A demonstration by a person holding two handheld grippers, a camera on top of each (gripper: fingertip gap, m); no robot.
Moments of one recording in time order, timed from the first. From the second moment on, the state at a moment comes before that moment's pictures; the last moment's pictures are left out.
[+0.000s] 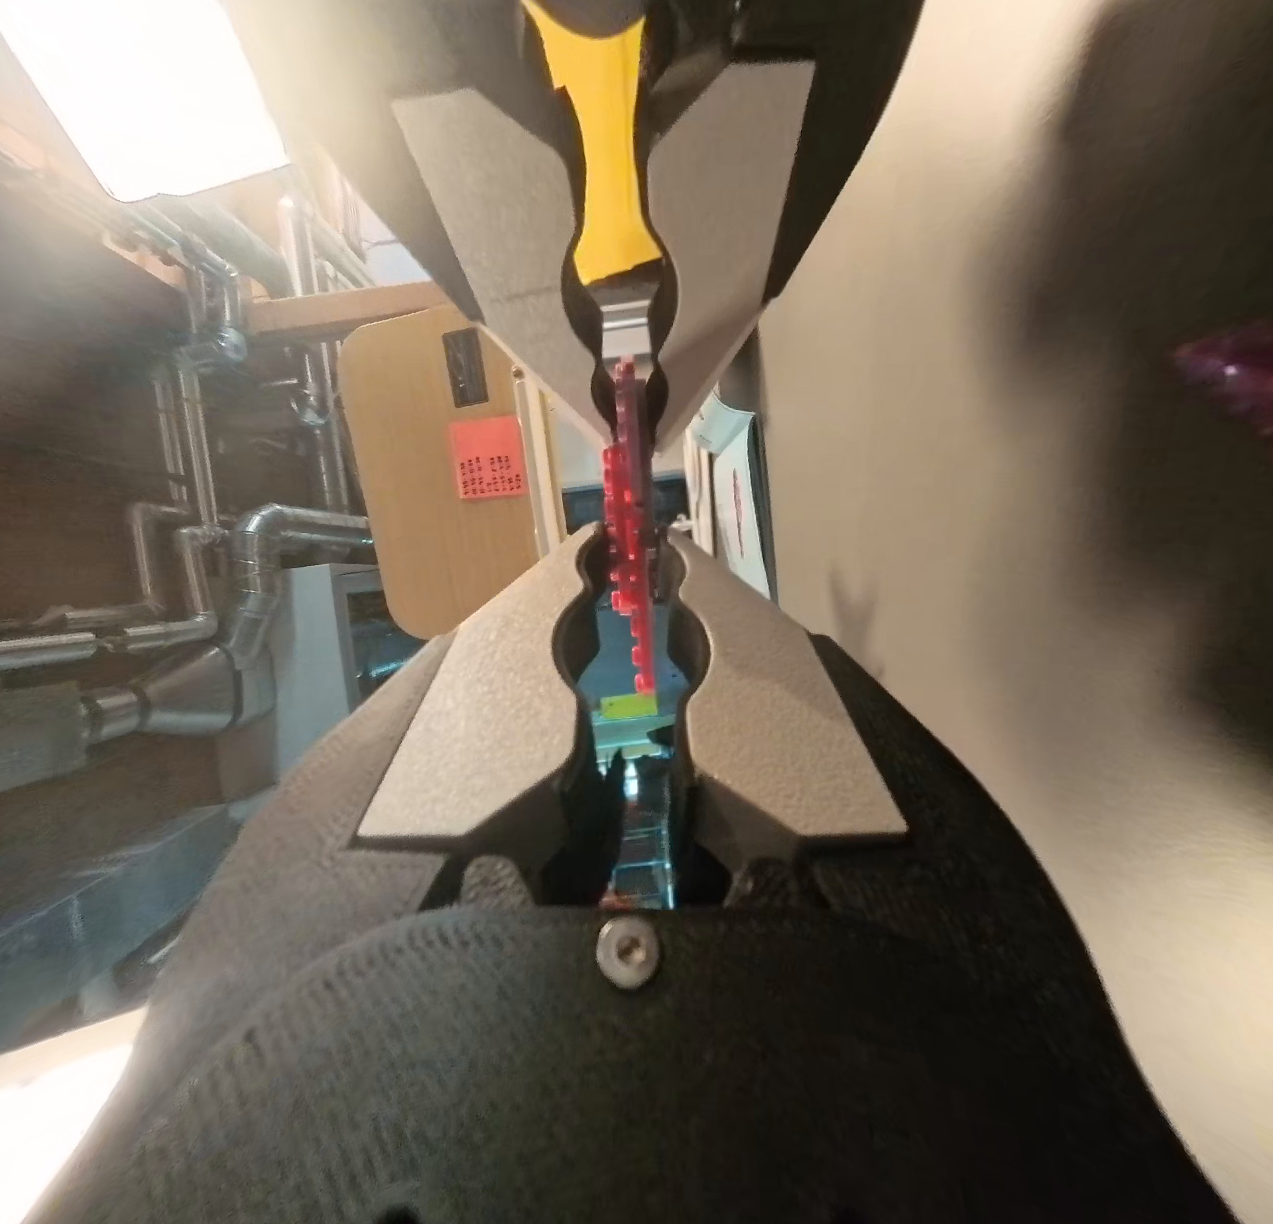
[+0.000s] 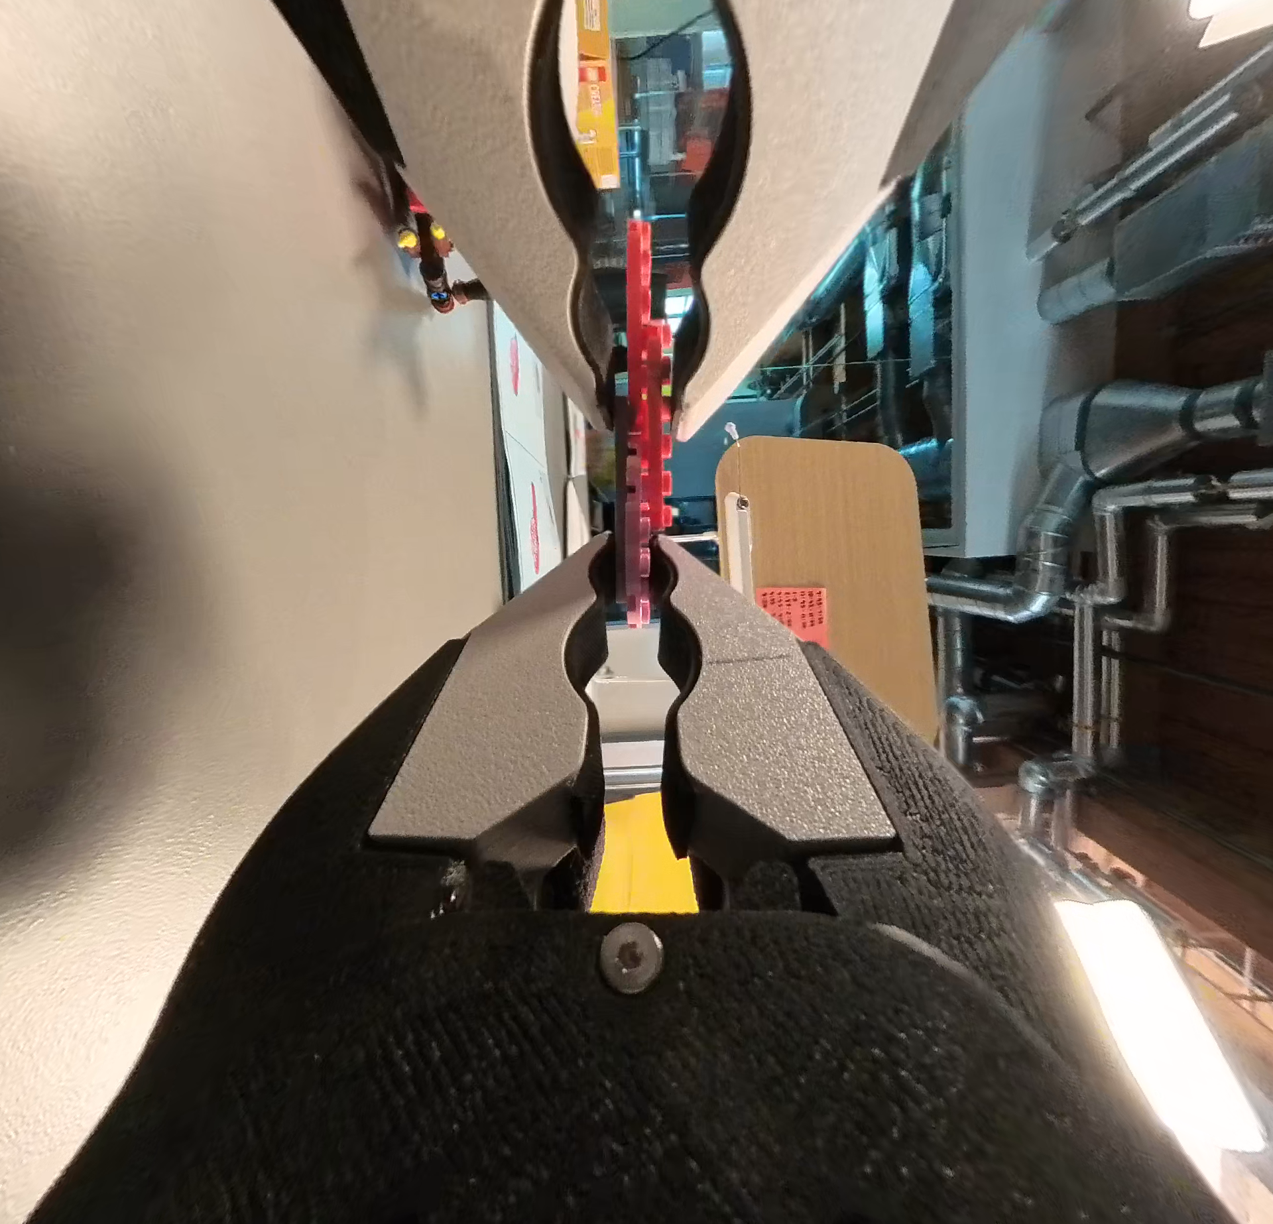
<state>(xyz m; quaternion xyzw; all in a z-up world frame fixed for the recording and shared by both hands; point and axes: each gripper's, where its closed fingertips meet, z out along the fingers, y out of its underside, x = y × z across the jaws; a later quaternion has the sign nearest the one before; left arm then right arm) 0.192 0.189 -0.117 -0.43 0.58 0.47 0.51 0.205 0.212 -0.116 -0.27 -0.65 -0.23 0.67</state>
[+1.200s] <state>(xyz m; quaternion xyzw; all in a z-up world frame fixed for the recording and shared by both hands) 0.189 0.193 -0.145 -0.46 0.61 0.38 0.52 0.194 0.201 -0.141 -0.25 -0.70 -0.18 0.64</state>
